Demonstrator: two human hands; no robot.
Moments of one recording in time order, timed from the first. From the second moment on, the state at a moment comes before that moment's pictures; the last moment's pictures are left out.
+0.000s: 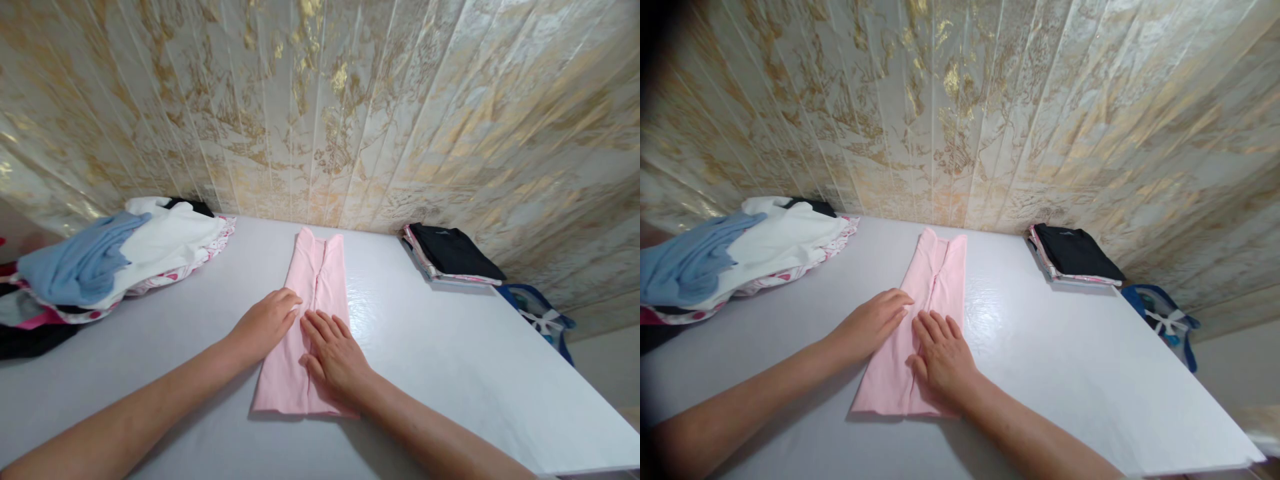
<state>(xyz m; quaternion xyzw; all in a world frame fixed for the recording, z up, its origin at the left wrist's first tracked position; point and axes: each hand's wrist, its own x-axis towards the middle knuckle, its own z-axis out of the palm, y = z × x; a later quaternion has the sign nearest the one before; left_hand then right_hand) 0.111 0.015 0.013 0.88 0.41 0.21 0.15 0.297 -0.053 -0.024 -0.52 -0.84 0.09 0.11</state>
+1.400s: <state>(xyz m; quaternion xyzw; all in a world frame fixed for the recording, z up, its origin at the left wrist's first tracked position) 0.183 0.212 -0.042 0.81 0.57 0.12 0.03 0.321 0.175 -0.037 -0.73 -0.68 0.01 0.10</state>
